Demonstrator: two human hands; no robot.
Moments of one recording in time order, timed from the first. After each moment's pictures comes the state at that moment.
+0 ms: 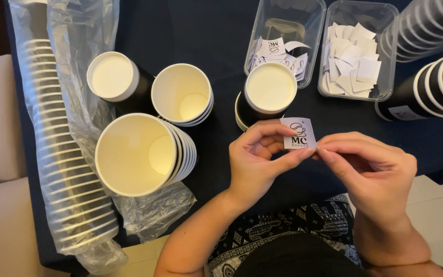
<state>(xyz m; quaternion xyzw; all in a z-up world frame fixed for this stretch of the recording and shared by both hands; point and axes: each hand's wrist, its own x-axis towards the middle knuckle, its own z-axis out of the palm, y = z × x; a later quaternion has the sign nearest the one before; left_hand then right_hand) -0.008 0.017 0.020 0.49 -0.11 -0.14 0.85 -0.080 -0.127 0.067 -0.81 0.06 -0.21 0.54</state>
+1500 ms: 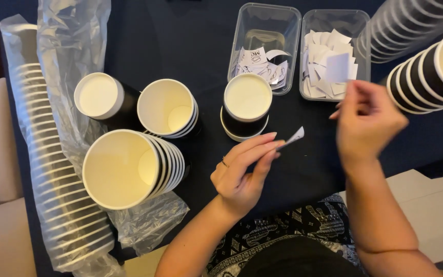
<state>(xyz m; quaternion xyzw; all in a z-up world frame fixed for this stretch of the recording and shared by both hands) -0.005 0.017 0.027 0.65 -0.33 0.22 0.65 -0.032 -0.198 -0.008 -0.80 0.16 -0.41 0.41</state>
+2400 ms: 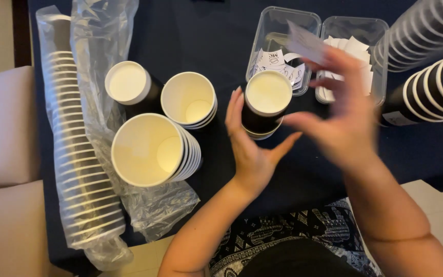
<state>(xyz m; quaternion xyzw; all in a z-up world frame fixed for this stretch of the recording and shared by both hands) 0.012 0.008 -0.012 0.73 -0.22 0.27 0.59 -0.008 -0.142 0.065 -0.77 -0.04 -0.31 0.55</state>
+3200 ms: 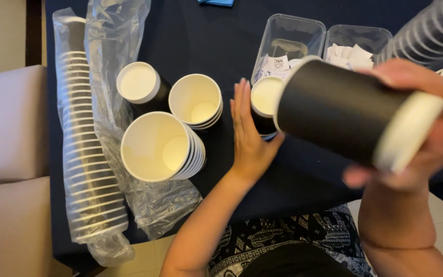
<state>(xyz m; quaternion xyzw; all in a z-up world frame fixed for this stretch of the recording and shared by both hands) 0.034 0.012 -0.023 0.78 -0.24 0.11 0.58 -0.025 -0.189 0.076 -0.74 -0.30 -0.39 0.45</state>
